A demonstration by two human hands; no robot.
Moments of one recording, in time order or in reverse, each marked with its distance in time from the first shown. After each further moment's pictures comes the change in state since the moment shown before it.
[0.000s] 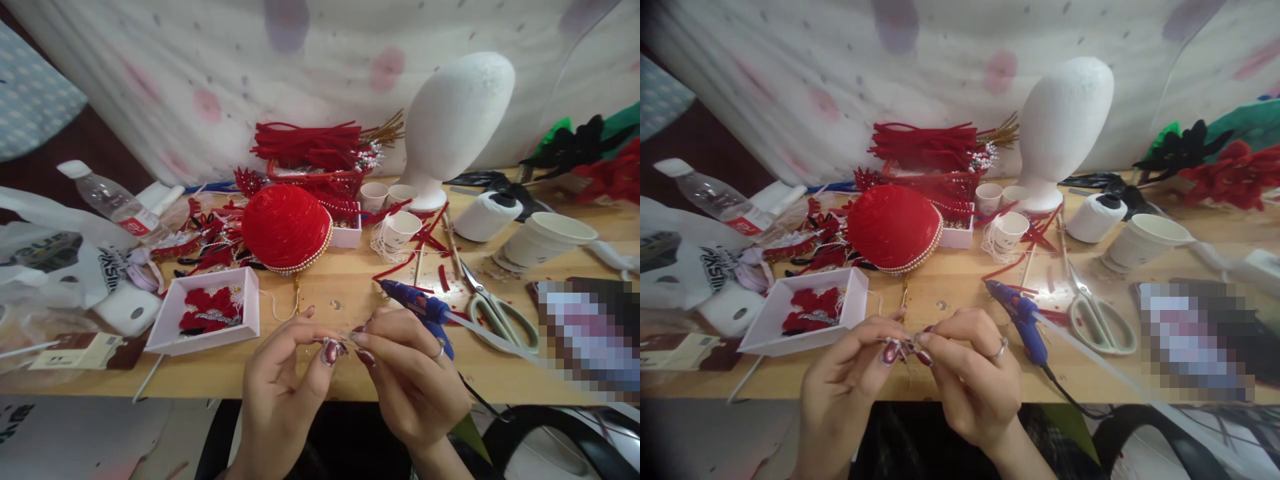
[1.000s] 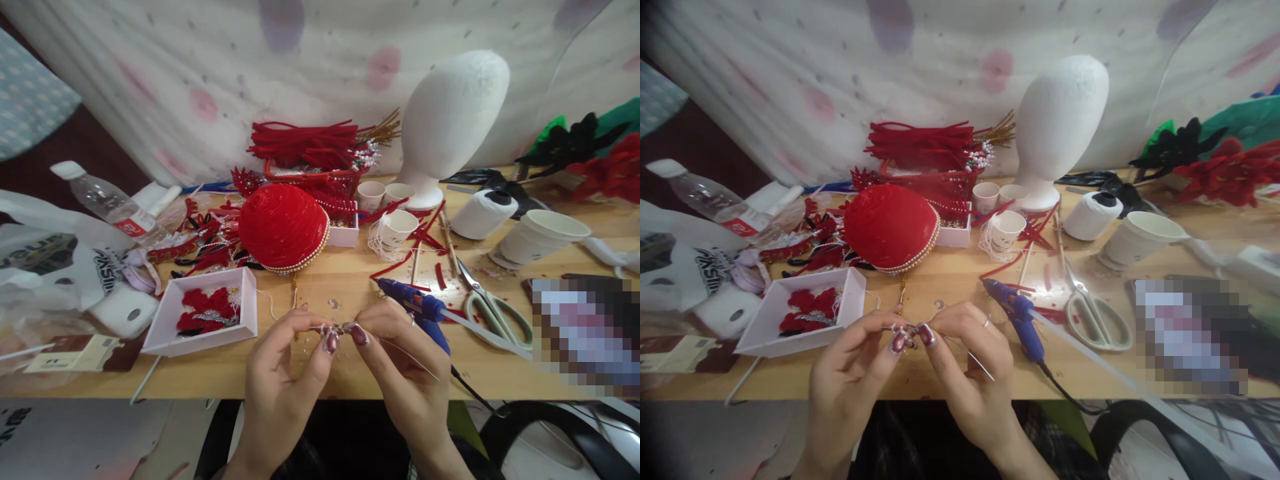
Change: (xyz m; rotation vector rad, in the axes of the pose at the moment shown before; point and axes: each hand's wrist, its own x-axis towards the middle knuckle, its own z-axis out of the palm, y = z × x) left_hand 0.004 -0.005 -0.001 0.072 -0.040 0.016; right_hand -0.001 -0.007 -0.001 0.157 -0.020 0.440
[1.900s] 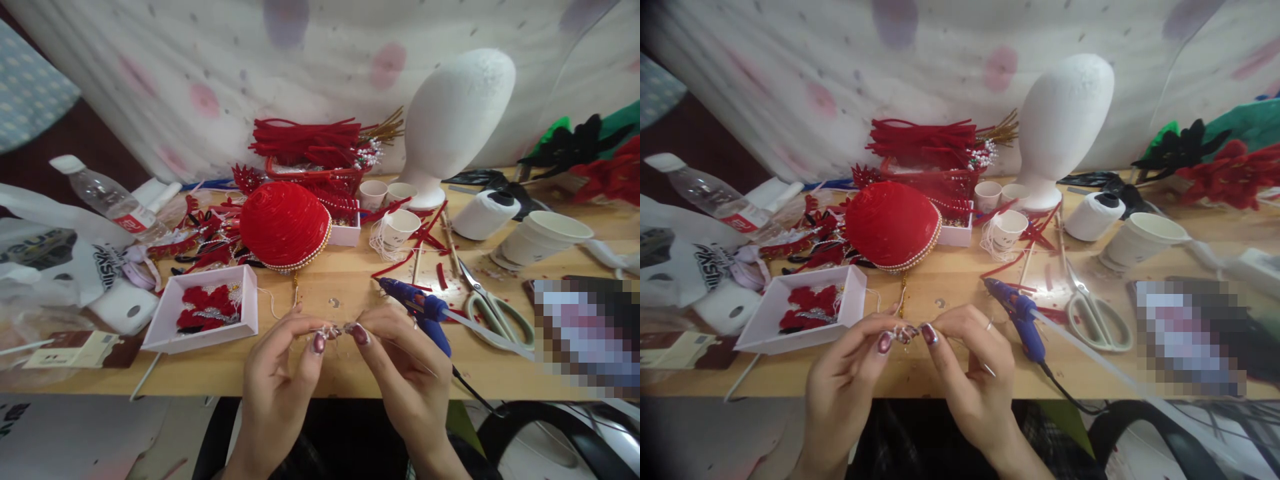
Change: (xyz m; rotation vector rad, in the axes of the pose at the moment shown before) left_hand -0.003 -0.006 -0.005 0.055 -0.016 0.037; right_hand -0.002 0.000 0.003 -0.072 0.030 0.004
